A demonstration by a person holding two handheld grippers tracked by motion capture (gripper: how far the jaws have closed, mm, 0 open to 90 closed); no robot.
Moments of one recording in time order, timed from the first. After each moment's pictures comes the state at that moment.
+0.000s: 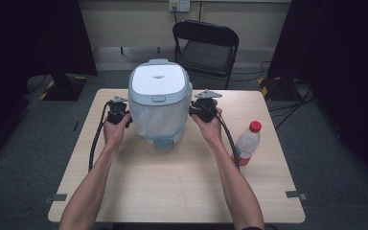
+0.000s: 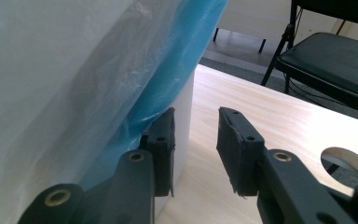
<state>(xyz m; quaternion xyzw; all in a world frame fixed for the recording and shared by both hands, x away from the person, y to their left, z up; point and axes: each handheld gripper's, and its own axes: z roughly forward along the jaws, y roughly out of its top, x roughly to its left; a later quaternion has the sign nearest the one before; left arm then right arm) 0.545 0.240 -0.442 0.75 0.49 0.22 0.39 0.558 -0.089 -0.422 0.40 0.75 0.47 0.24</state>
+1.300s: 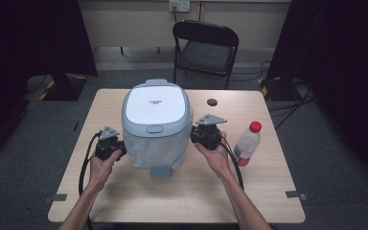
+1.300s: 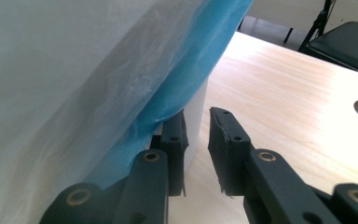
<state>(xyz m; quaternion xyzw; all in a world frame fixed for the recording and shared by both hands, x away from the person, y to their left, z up) 0.408 0.247 -0.441 0.76 0.45 0.19 0.43 0.451 -0.094 -0.417 0.36 0.78 0.46 0.21</state>
